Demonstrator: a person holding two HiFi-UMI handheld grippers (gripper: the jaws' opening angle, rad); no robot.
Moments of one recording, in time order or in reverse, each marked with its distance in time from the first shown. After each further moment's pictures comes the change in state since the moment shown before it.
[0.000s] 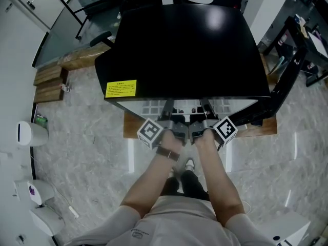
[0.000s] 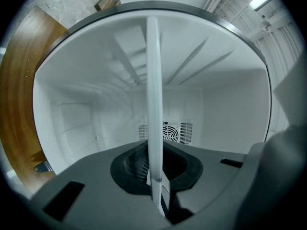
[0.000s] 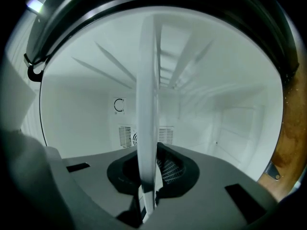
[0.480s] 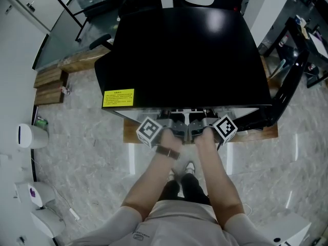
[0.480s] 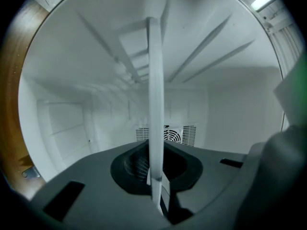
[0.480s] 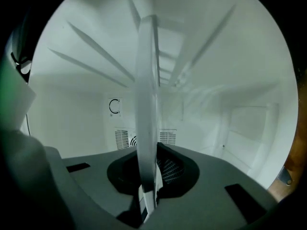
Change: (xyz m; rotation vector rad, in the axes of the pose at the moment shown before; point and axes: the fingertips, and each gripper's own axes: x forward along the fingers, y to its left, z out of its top) left arm 0.027 -0.002 0.010 -0.008 -0.005 -0.013; right arm 0.028 0.001 0.008 0.012 -0.008 0.011
